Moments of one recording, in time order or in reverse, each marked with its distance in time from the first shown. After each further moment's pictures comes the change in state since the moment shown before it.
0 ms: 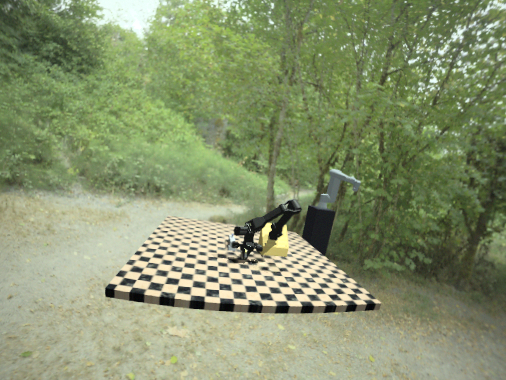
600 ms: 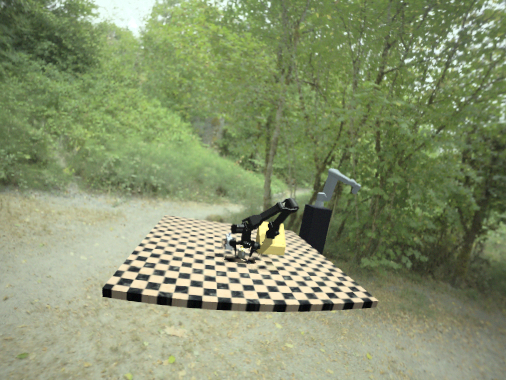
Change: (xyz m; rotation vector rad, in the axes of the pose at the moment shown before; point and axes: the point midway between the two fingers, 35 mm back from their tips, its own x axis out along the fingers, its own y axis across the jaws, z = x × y) arm -0.008 0.003 -0.003 0.011 0.017 0.014
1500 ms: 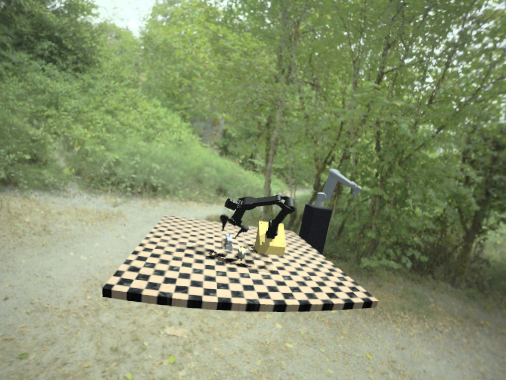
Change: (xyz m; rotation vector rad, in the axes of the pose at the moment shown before) arm -0.116 -0.094 -0.045 0.321 -0.001 -0.303
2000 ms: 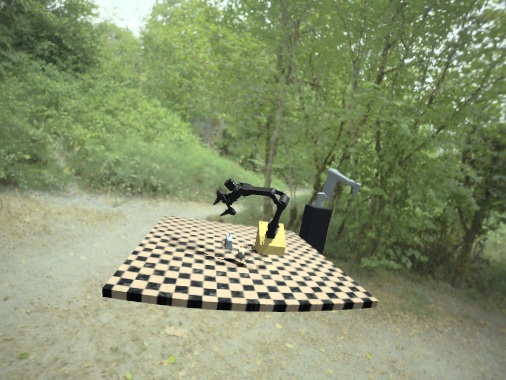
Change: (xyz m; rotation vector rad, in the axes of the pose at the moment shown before) arm -0.085 -0.137 -0.059 0.340 -0.042 -0.428
